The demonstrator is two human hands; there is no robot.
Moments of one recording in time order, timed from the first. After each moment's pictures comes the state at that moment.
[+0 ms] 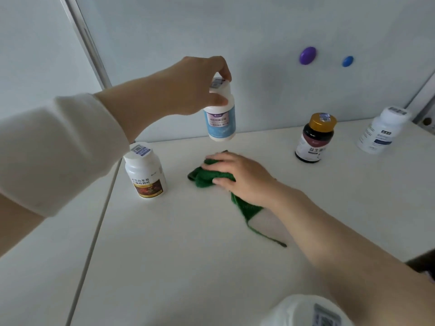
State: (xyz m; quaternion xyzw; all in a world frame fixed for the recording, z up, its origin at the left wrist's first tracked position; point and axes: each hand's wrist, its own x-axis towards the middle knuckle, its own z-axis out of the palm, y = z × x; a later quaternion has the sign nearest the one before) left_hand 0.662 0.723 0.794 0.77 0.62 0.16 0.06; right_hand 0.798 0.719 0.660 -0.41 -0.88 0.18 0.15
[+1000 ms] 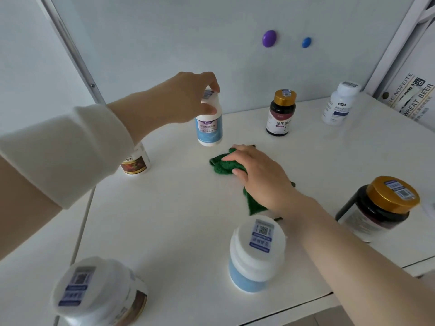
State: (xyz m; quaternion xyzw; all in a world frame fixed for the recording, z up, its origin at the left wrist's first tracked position) left_hand 0.693 0.699 0.765 0.79 0.60 0.12 0.04; right_hand 0.859 0.653 0.649 -0.51 -0.82 0.12 0.21
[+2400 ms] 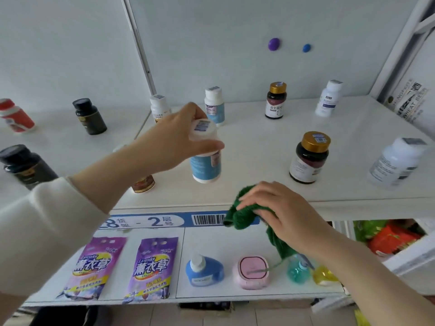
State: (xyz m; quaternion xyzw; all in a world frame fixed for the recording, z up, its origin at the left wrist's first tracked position) left_hand 0.758 0.472 0.755 0.67 0.70 0.23 0.10; right_hand 0.967 0.486 0.654 -0.29 -0.91 0.17 0.23
